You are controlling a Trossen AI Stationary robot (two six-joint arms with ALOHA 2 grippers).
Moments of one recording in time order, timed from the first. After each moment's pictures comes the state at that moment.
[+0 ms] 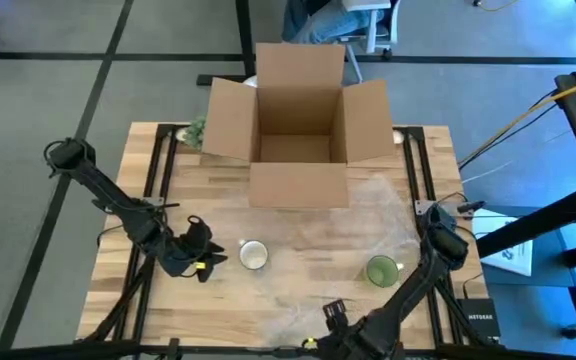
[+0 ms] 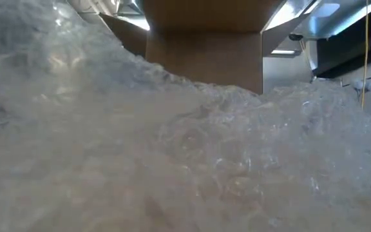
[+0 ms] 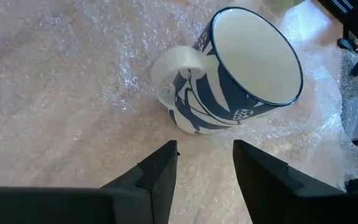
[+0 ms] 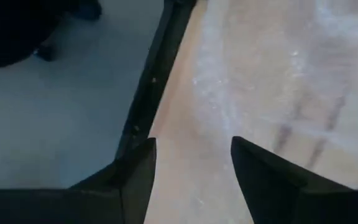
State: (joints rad) left arm -0.72 1.09 0.51 -0.24 -0.61 -1.18; right arm 0.85 2.19 1.78 -0.96 0.13 0.50
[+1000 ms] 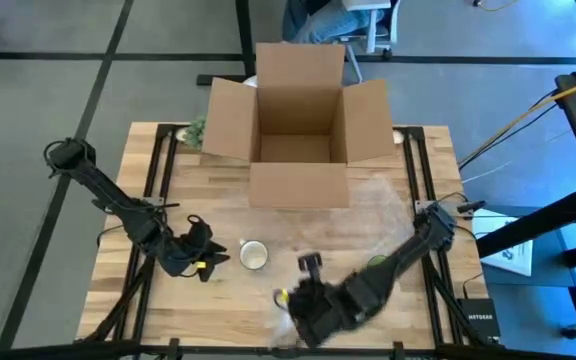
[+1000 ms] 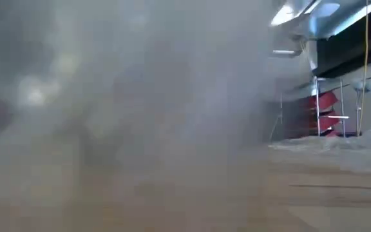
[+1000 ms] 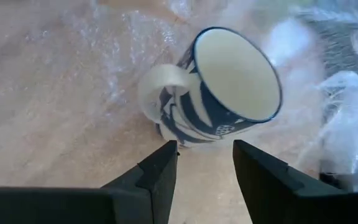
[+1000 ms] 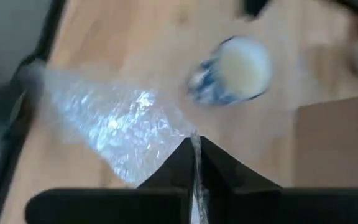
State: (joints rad) left arm -0.72 1.09 0.51 -0.18 -0.63 -1.14; right arm 0.58 2.18 2.34 -1.33 0.49 0.30
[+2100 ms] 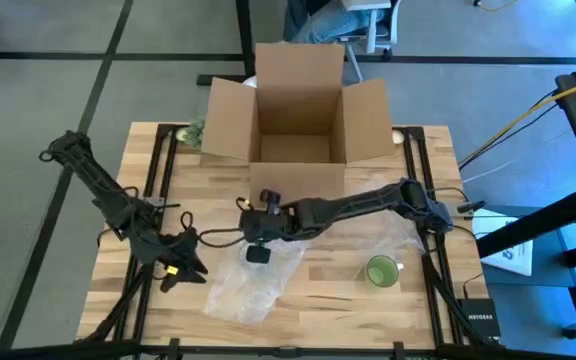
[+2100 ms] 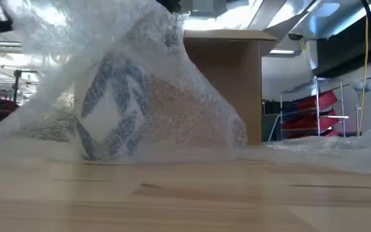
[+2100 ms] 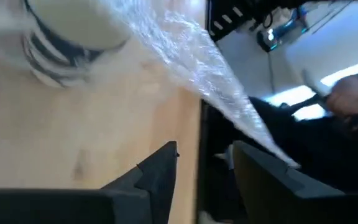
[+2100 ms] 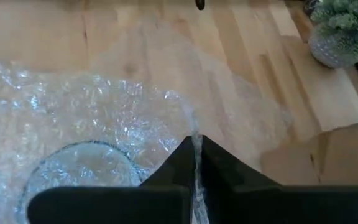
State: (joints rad) left arm -0.82 0.86 0.62 -0.29 -0.27 -1.10; right arm 0.20 2.18 2.04 -0.75 0.35 0.17
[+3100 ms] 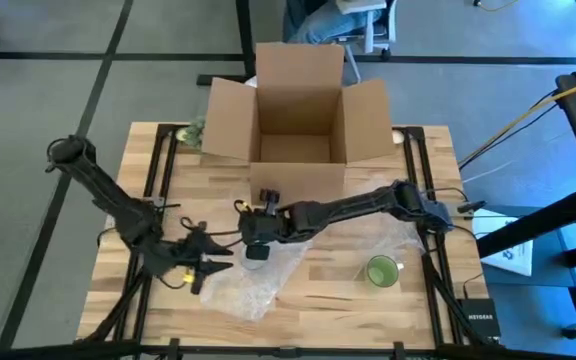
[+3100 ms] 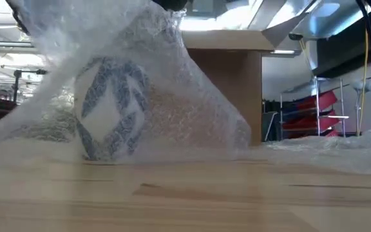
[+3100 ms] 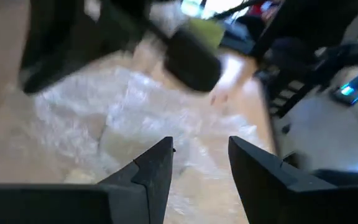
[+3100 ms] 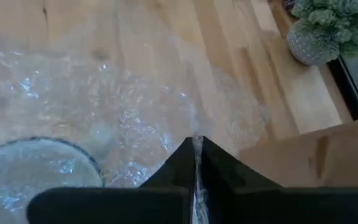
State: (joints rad) left arm -0.74 1.13 0.62 -0.01 -0.71 -0.69; right arm 0.20 2.23 2.04 -0.75 0.44 0.16
